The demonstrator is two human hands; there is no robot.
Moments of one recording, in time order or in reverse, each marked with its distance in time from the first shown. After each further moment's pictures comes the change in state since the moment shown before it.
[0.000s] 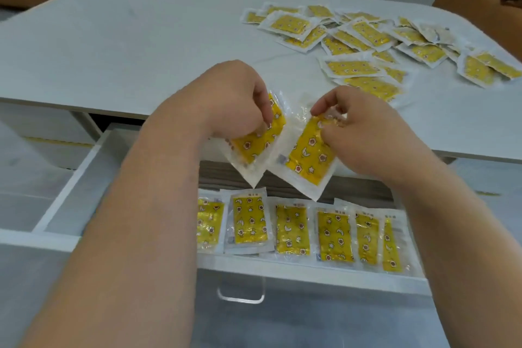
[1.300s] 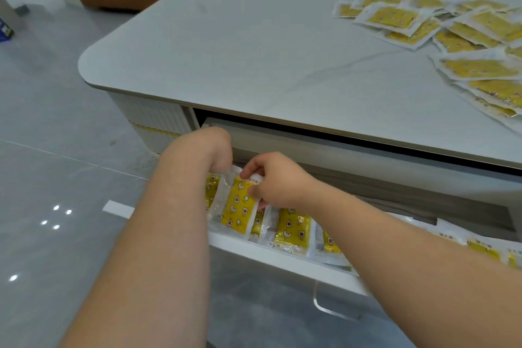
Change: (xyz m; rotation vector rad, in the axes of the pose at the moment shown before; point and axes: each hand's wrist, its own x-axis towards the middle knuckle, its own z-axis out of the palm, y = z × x) left_hand -0.009 -0.195 -0.010 0.549 -0.423 -0.505; right_hand 0.038 -0.072 0.228 0.105 -0.642 -0.049
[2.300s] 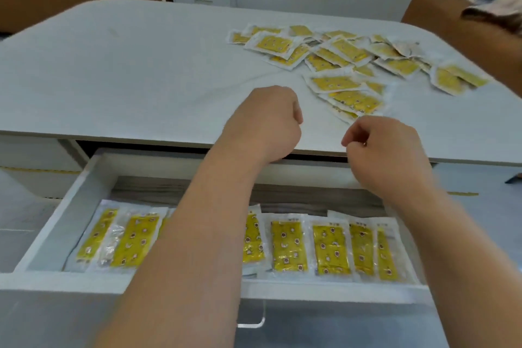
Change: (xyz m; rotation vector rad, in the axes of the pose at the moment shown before) left_hand -0.094 0.199 -0.064 -0.621 0.502 0.574; right_hand -0.176 0.077 -0.165 -0.282 0.916 0.236
